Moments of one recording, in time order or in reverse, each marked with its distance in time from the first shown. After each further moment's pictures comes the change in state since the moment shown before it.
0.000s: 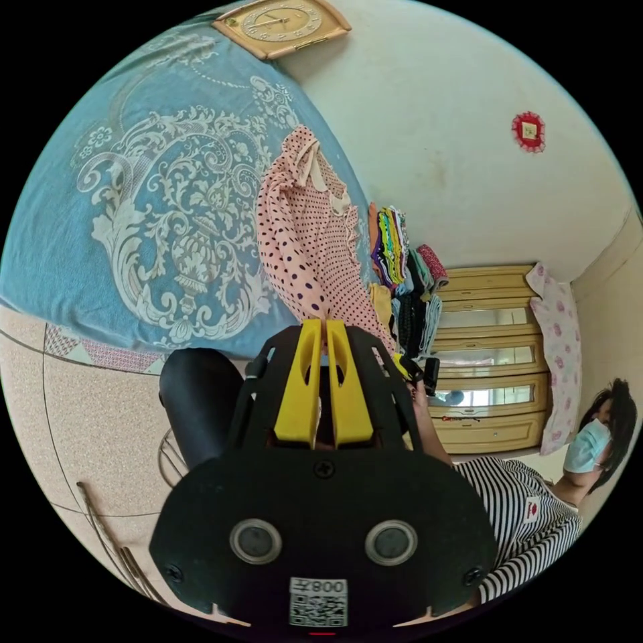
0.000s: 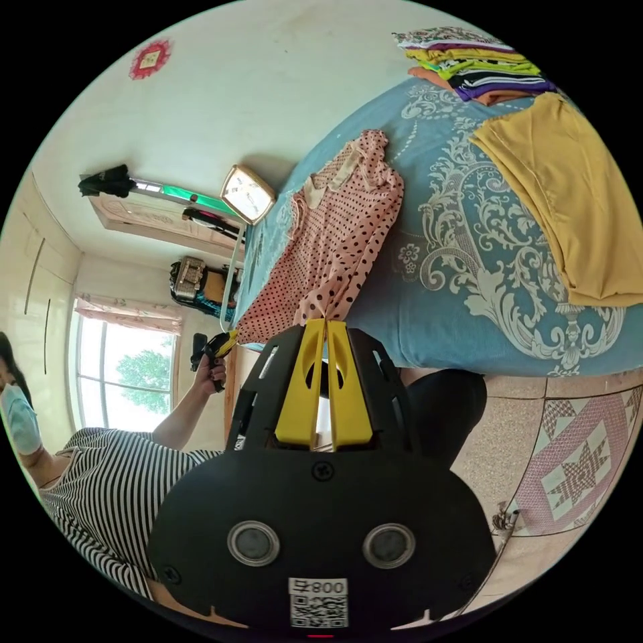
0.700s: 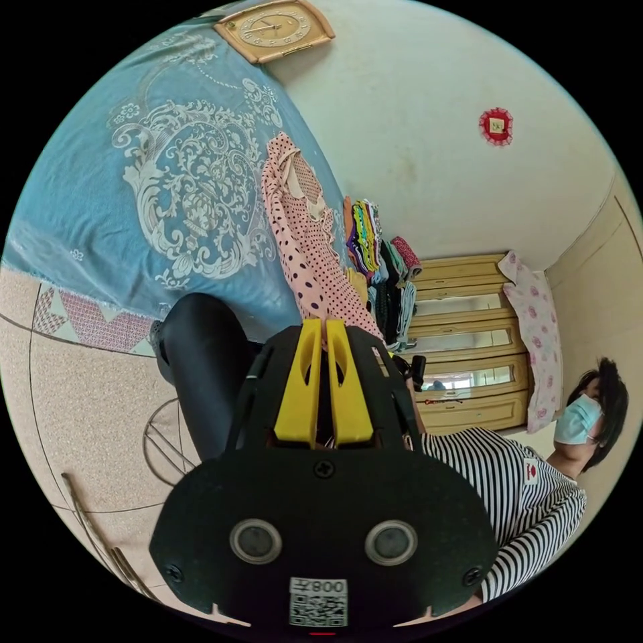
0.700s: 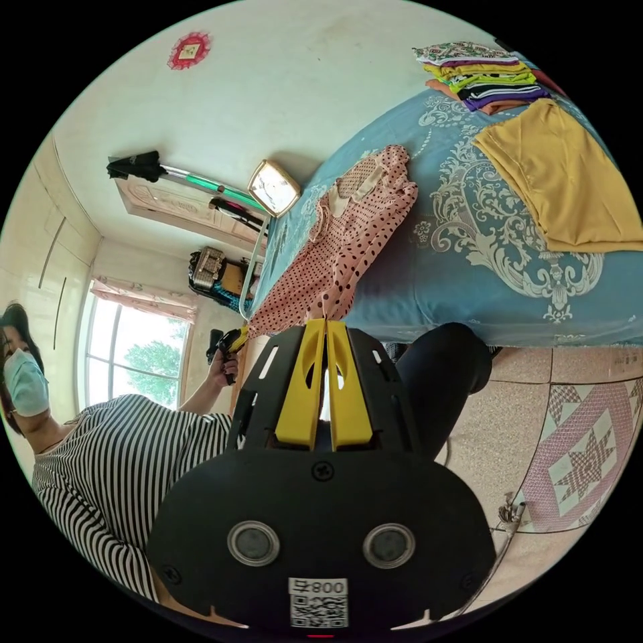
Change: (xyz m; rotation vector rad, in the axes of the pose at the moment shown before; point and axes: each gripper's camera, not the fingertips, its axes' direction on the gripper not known) left arm 0.012 0.082 -0.054 0.000 0.097 0.025; right arm 0.013 0.104 -0.051 0.014 -0.056 -0.039
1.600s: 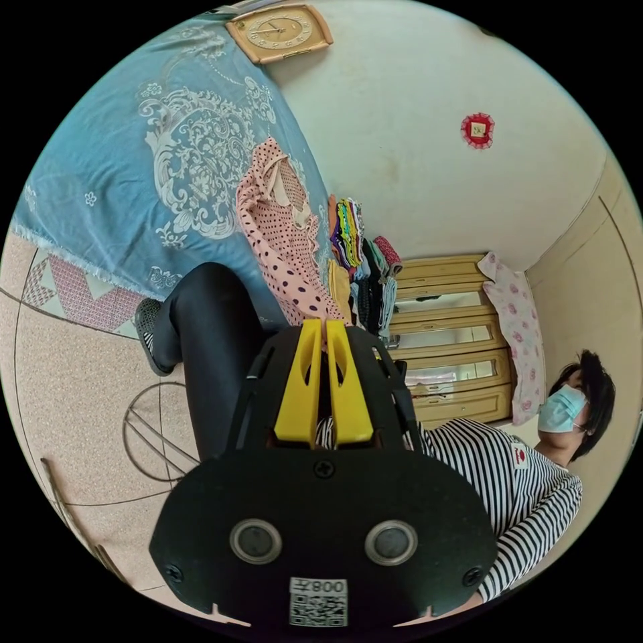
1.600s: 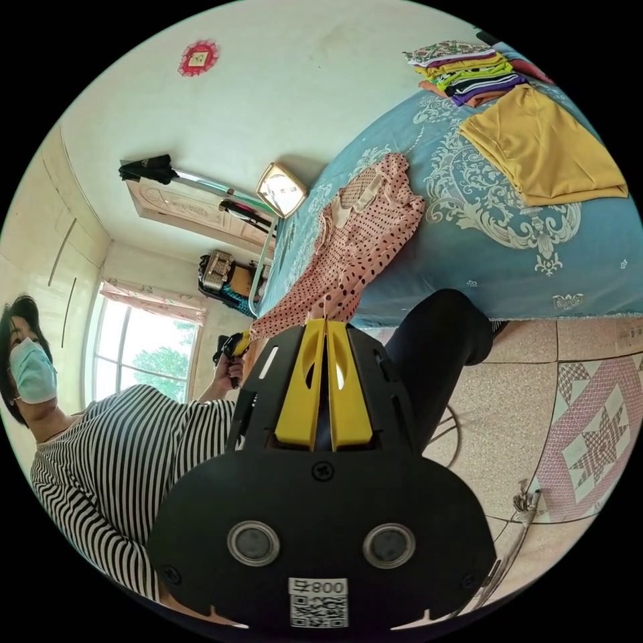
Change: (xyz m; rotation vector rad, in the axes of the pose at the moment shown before) left arm -0.018 -0.018 0.012 0.029 0.086 0.009; right arm 0.039 0.010 -0.021 0.037 -0.036 0.000
